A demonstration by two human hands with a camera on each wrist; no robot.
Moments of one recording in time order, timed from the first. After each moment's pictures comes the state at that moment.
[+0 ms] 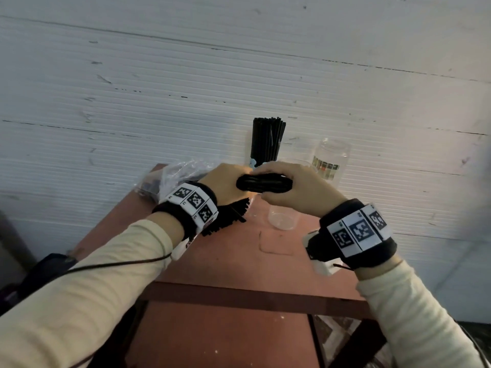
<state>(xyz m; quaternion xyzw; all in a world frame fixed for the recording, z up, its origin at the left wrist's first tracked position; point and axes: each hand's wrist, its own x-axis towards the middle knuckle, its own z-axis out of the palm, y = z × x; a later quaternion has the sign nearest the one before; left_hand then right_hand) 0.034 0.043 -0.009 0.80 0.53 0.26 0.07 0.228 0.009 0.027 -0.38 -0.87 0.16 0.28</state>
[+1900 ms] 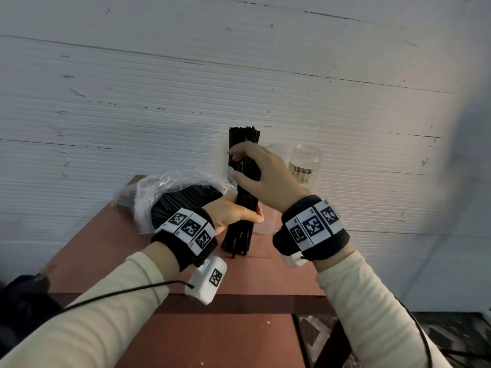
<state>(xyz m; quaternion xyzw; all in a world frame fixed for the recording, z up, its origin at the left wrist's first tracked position) 0.089 0.017 -0.023 0.65 0.43 0.35 0.51 0.214 0.008 0.041 -0.31 -0.86 0.03 0.41</state>
